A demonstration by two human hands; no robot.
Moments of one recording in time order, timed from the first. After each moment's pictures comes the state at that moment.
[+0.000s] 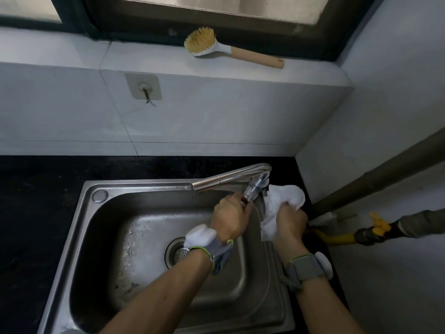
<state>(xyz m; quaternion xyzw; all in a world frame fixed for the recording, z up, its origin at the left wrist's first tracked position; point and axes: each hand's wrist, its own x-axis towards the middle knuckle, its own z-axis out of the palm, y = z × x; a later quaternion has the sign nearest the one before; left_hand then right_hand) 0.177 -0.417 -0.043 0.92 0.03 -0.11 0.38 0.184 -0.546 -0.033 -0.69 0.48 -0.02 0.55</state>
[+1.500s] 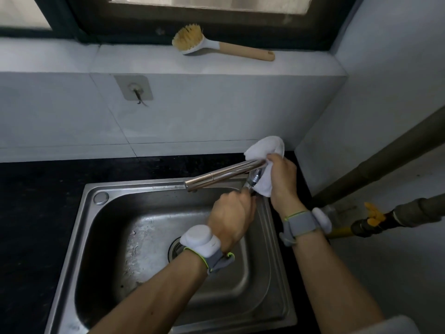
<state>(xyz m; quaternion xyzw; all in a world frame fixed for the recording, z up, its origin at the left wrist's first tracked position) 0.168 -0.421 0.002 0.97 -0.10 -0.07 0.20 0.245 -0.532 0.005 -0.69 0.29 -0.03 0.66</state>
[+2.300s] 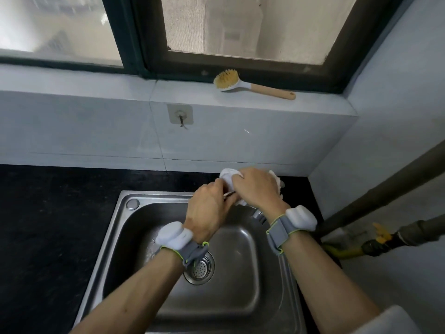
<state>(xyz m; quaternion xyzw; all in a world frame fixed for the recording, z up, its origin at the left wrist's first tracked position) 0.161 -0.328 0.039 0.96 0.02 0.05 0.29 0.225 -0.446 0.062 -0.98 -0.11 0.03 0.15</state>
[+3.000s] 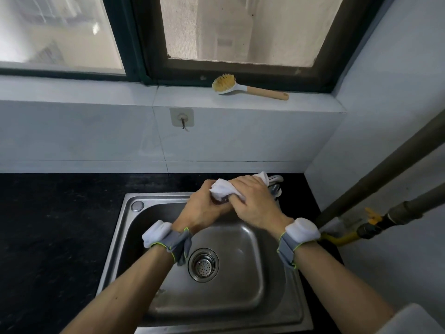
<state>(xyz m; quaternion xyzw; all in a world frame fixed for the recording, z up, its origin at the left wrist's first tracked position) 0.144 -0.299 0.045 0.86 0.05 -0.08 0.50 0.180 -0.455 0.042 -0.93 -0.27 -0.08 0.23</state>
